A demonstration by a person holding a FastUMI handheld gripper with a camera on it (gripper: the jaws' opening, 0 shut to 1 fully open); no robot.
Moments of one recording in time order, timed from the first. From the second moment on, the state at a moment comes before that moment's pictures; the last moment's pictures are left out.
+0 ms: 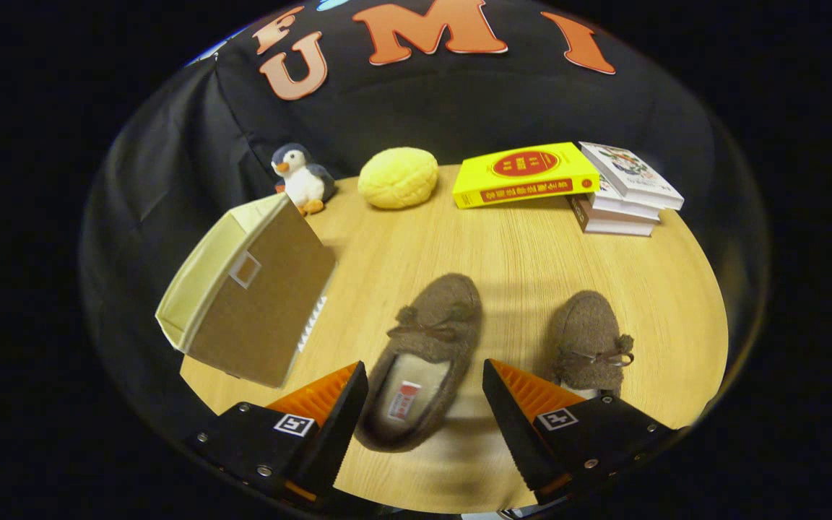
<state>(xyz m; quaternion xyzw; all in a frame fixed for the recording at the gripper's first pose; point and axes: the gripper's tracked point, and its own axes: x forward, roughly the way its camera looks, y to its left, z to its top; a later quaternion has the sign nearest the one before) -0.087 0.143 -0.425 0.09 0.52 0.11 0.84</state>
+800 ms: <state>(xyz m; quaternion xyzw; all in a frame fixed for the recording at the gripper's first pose) -0.068 0.145 -0.495 0.14 0.59 0.03 0.79</state>
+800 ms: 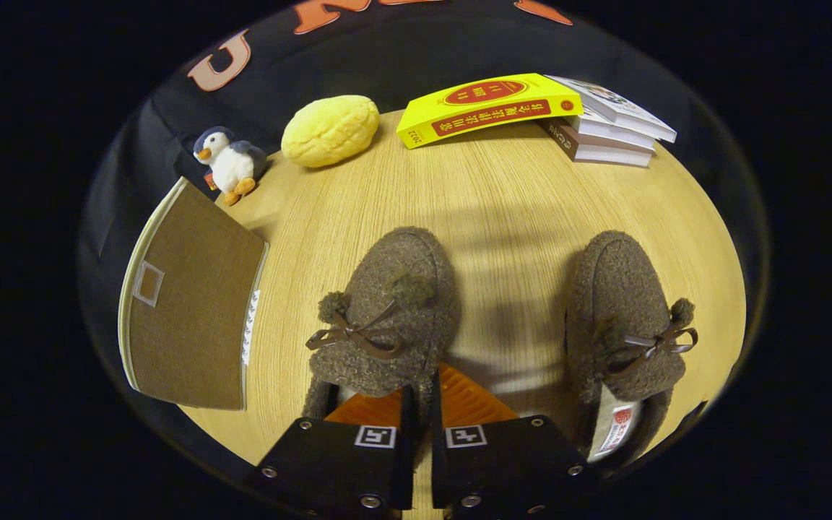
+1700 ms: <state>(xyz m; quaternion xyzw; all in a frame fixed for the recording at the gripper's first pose) 0.005 0.308 -0.275 0.18 0.50 0.10 0.84</state>
